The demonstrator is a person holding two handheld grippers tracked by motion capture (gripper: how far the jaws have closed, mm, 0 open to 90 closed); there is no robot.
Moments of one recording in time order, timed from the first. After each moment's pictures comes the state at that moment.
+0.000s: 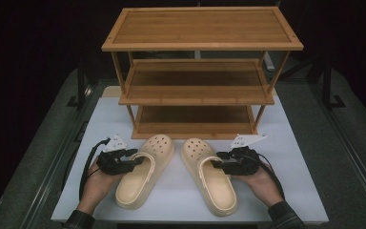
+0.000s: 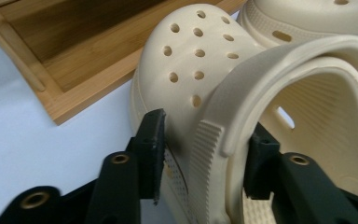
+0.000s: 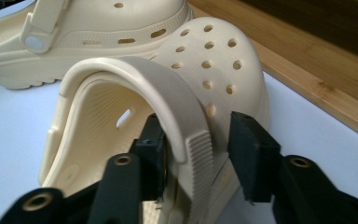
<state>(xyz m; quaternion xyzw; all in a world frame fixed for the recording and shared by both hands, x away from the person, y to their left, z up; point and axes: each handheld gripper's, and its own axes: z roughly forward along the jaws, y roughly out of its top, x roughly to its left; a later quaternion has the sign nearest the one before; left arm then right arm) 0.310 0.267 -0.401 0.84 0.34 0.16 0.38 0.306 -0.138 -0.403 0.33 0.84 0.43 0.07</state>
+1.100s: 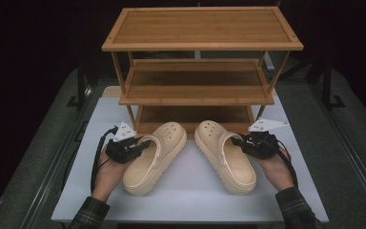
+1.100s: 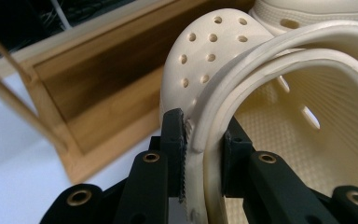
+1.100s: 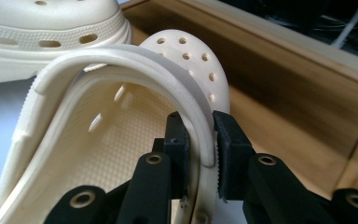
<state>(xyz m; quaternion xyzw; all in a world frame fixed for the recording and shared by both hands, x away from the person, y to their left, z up) 0.331 0.230 -0.372 0.82 0.34 0.21 0.40 0.331 -0.181 -0.373 0.37 0.81 0.42 0.18</state>
